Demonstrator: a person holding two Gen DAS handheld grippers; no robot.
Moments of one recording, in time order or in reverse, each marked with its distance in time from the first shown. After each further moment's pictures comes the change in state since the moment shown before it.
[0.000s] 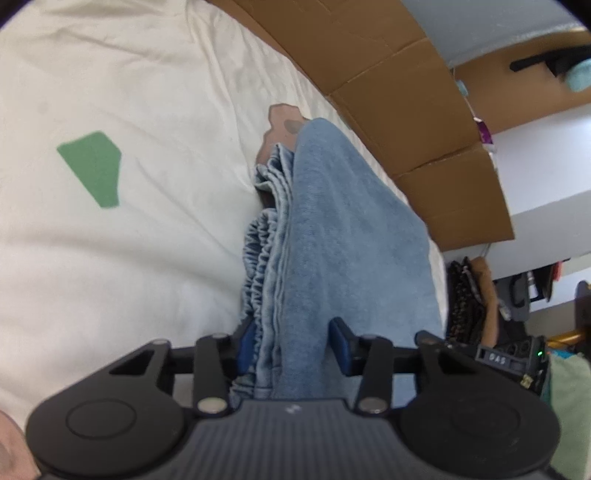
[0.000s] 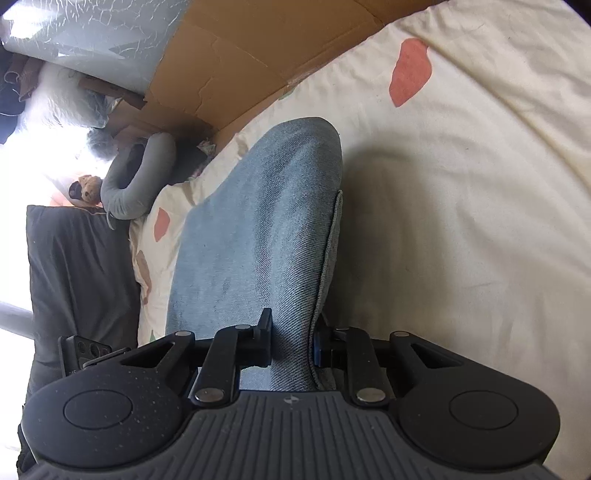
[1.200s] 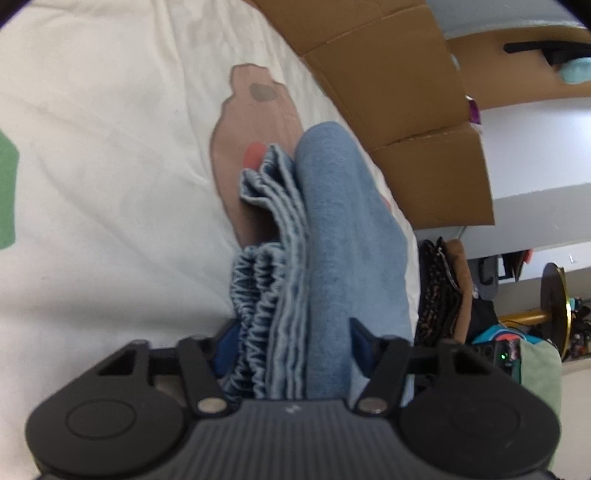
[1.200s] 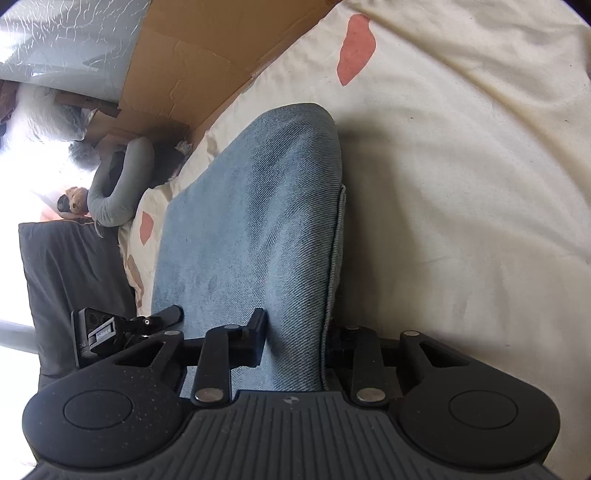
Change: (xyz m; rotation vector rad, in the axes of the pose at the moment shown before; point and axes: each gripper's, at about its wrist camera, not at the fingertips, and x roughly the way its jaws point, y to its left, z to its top) left arm 0.048 0.007 0.032 0.008 0.140 -0.170; right arm 0.002 -0.033 -0.002 0.094 0.044 0.010
